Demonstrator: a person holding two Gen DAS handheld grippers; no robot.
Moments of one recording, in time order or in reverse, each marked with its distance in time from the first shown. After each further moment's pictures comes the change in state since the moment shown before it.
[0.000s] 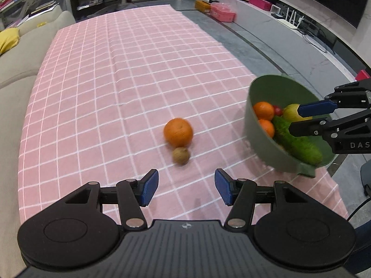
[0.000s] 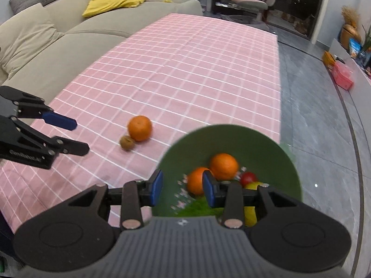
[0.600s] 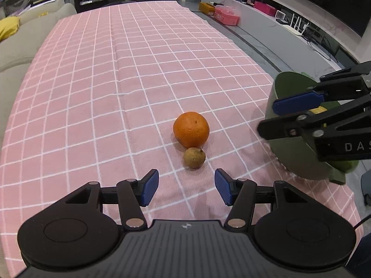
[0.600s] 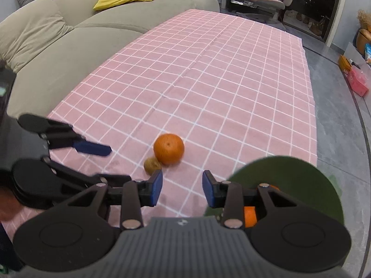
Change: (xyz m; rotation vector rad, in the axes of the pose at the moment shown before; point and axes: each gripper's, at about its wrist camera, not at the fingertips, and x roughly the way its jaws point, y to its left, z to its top) left arm 0.045 0.023 -0.007 -0.045 -0.024 -0.038; right arm 0.052 0.042 0.040 -0.023 0.025 0.050
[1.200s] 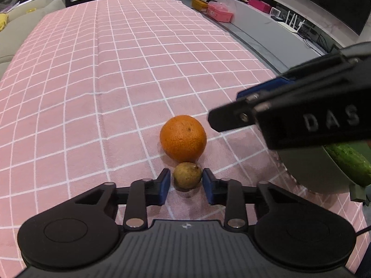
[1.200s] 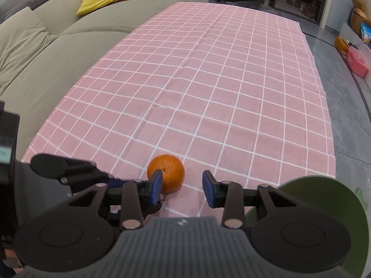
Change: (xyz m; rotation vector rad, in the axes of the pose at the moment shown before) left arm 0.041 0.000 0.008 0.011 0.008 -0.051; right arm 0.050 -0.008 0.030 0.101 0.025 0.006
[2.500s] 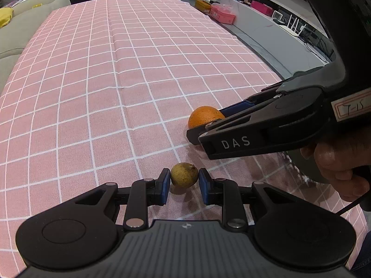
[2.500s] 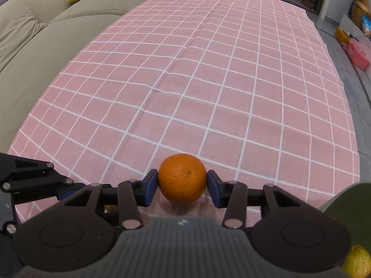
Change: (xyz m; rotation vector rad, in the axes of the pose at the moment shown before) left arm -0.022 0.024 -0.007 -0.024 0.003 -0.003; right arm 0.059 0.020 0.003 0.007 0.060 -0.032
